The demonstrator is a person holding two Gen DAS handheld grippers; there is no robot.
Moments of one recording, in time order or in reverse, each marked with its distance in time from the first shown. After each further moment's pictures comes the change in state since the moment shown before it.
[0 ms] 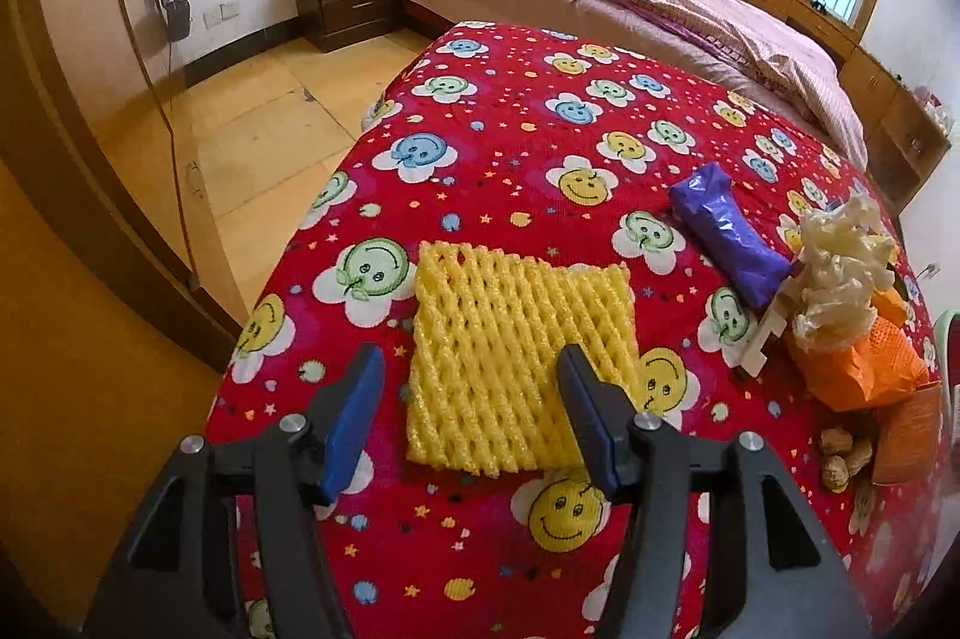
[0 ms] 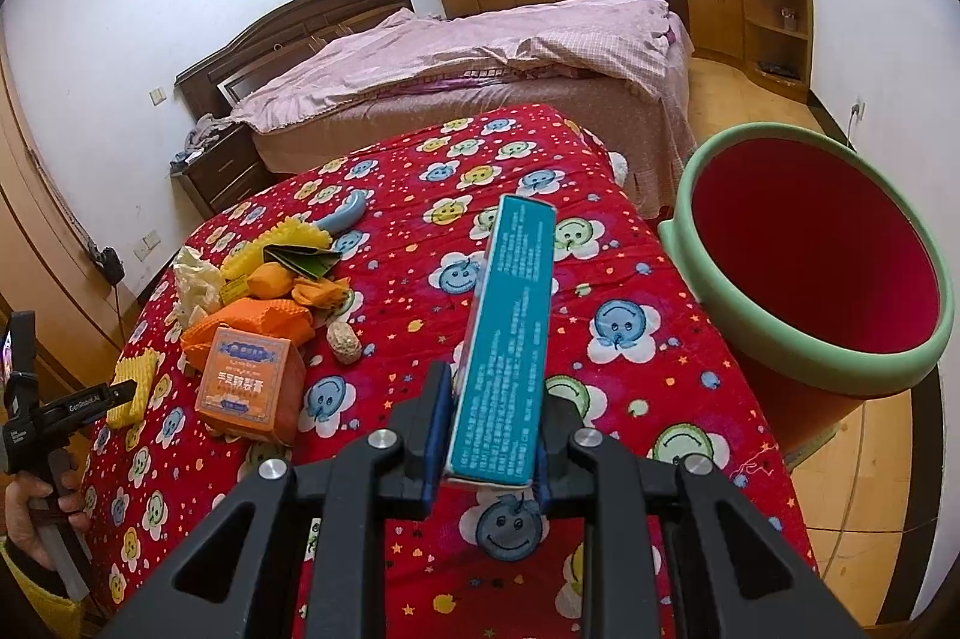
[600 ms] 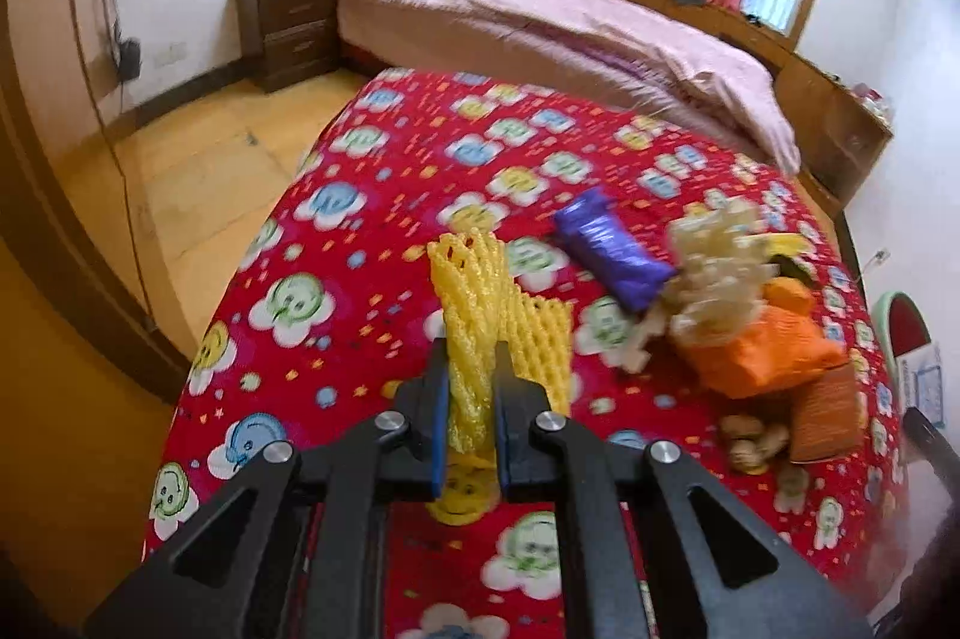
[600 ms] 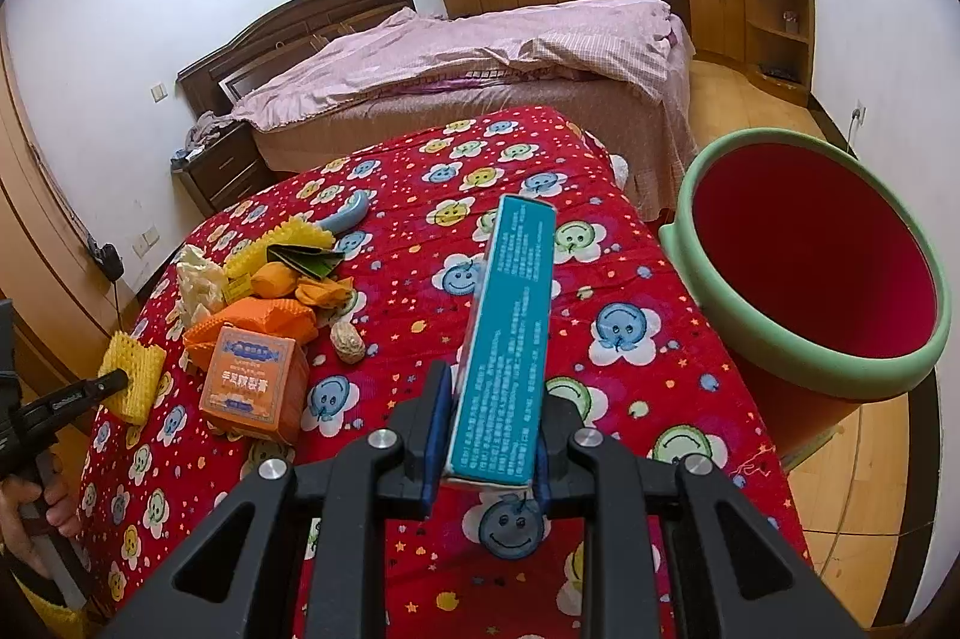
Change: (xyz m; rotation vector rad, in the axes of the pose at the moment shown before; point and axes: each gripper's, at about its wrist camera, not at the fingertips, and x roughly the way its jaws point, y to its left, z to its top) left arm -0.042 -0.034 -0.004 0.085 -0.107 -0.139; right arm -0.001 0.002 0.000 -0.007 -0.006 -0.002
